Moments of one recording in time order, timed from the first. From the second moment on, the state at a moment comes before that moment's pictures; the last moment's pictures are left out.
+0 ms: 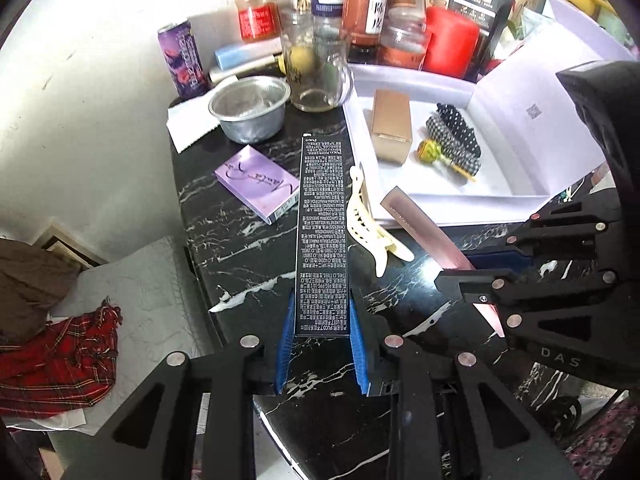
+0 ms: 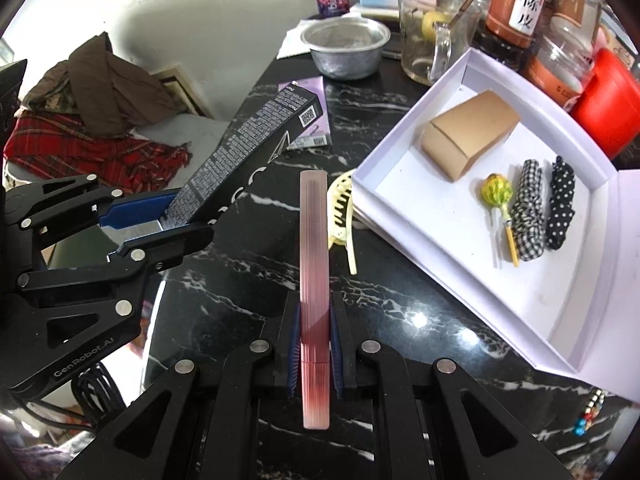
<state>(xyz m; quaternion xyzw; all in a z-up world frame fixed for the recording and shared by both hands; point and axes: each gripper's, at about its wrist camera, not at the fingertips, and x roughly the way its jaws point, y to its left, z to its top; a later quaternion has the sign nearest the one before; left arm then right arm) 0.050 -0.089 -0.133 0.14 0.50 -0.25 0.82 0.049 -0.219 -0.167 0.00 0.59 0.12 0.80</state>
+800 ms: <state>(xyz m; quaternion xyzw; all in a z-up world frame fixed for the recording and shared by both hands) 0.024 -0.107 -0.085 0.13 0.47 -0.25 0.83 0.029 -0.238 -0.119 0.02 0.55 0.09 0.83</state>
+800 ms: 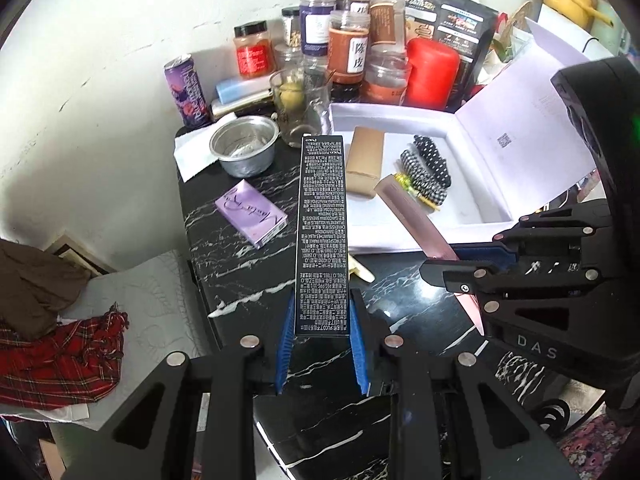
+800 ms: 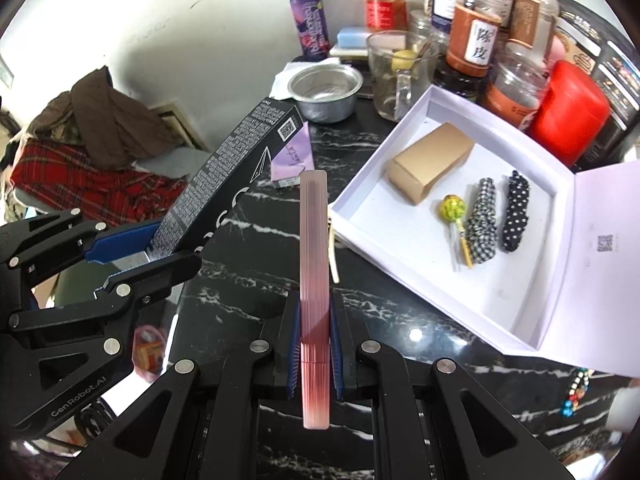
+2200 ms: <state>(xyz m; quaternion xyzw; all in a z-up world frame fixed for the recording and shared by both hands) 0.058 -0.215 -0.048 0.18 0.41 -0.32 0.84 0.037 -0.339 -0.080 0.06 0.51 -0.01 0.86</state>
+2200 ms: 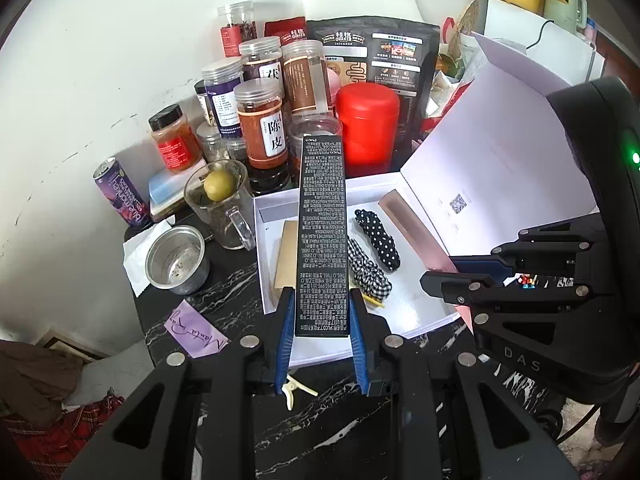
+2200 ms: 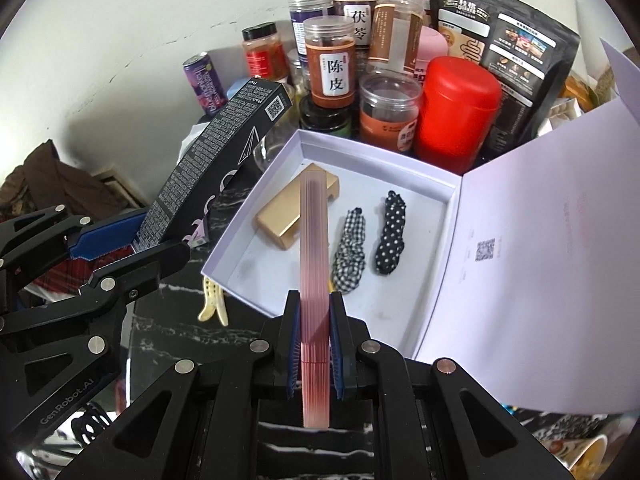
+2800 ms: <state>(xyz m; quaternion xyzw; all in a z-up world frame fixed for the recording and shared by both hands) 0.083 -0.248 -0.041 0.20 0.39 -0.34 0.83 0.062 -0.366 -0.072 0.07 0.50 -0.04 0.86</state>
